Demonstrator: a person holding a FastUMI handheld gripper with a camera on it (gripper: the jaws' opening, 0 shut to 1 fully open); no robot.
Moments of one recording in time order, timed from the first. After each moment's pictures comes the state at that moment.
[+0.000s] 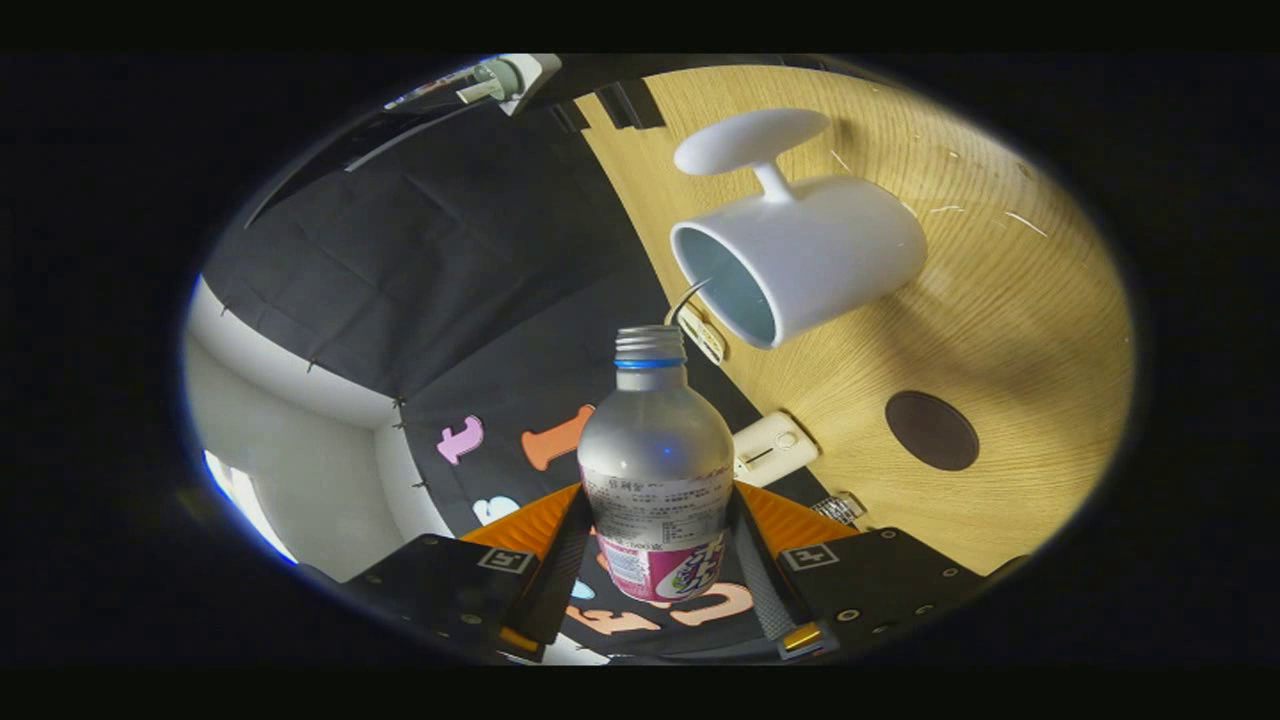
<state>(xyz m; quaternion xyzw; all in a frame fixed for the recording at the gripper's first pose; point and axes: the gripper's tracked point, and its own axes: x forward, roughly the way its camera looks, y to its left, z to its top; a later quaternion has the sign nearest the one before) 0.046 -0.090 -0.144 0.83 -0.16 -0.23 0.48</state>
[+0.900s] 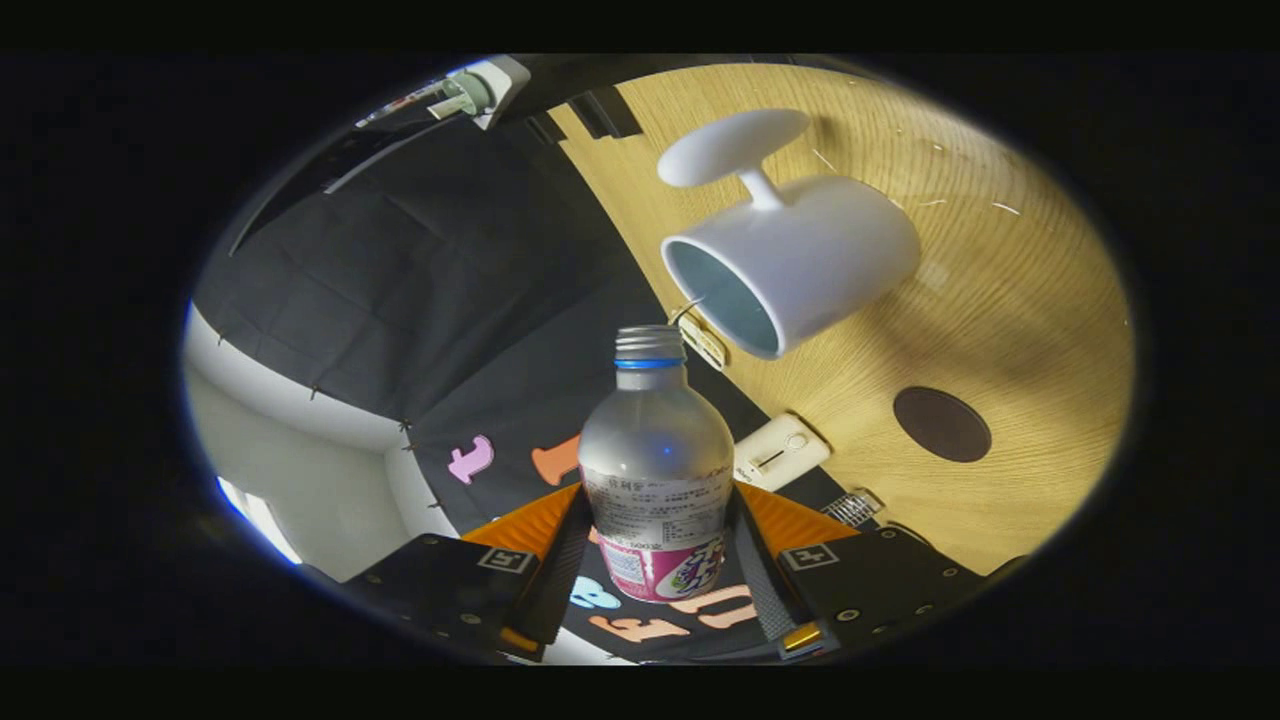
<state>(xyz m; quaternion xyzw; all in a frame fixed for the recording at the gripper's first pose) 0.050 -0.101 -0.138 0.84 -0.18 -0.24 0.45</state>
